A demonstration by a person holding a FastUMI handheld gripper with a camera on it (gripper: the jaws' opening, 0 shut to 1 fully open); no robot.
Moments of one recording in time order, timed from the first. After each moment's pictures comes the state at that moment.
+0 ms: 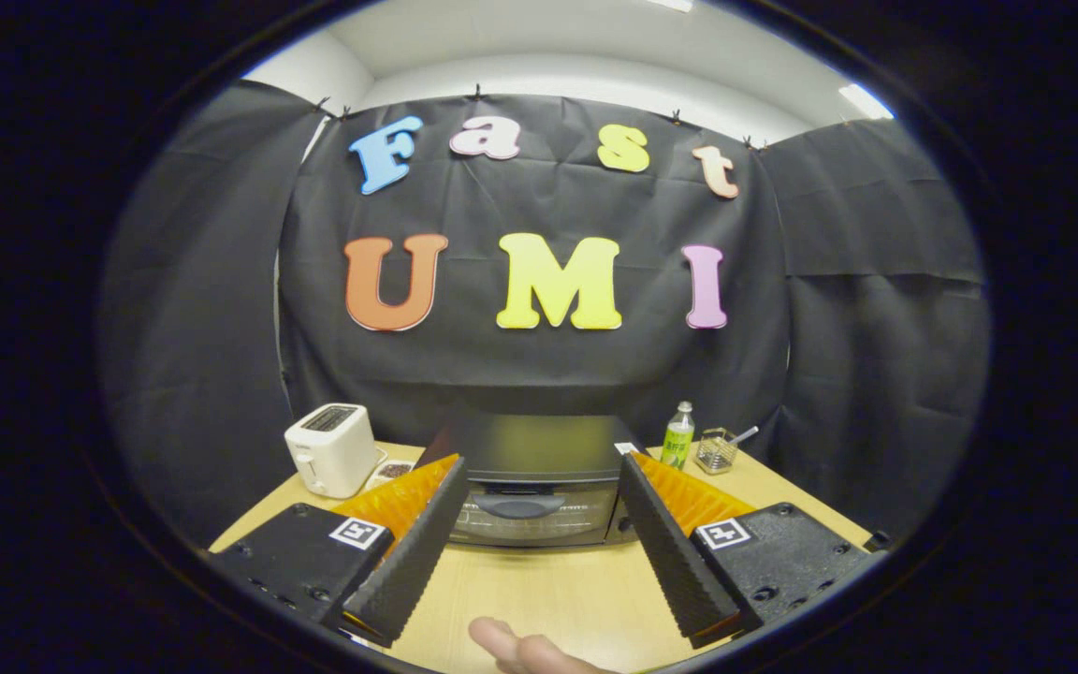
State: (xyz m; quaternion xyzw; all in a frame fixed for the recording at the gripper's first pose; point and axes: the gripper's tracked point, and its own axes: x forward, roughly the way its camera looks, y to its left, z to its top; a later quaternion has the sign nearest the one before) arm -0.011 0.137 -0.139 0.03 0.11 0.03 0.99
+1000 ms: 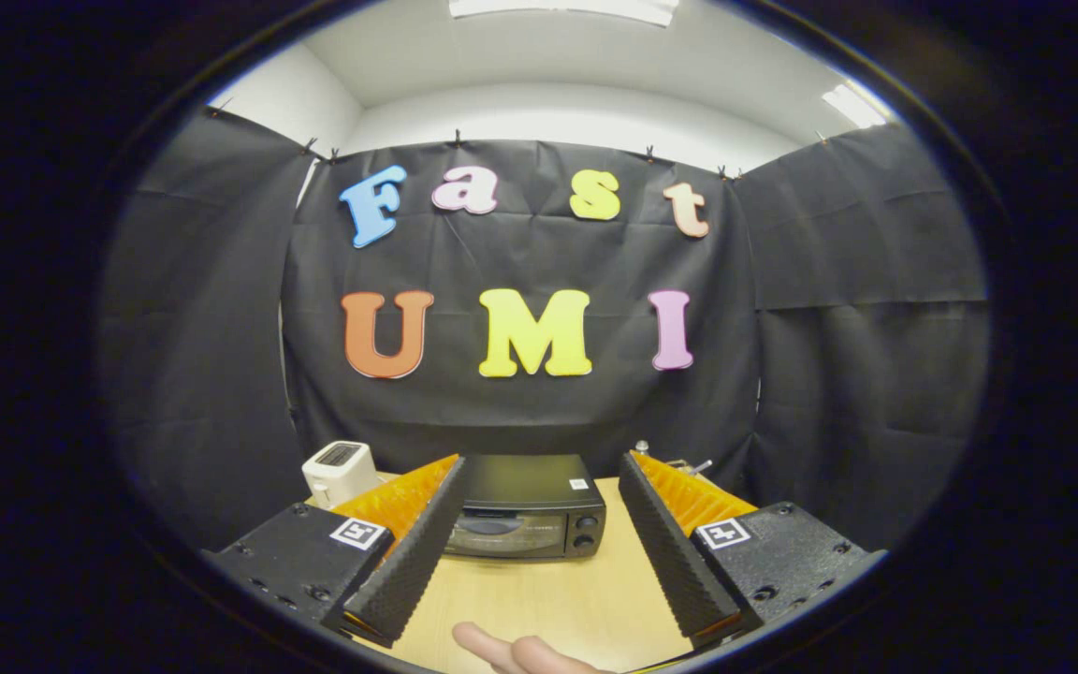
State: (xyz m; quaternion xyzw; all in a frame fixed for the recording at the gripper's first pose) arm -0.078 0.074 -0.048 0.02 0.06 0.02 1.00
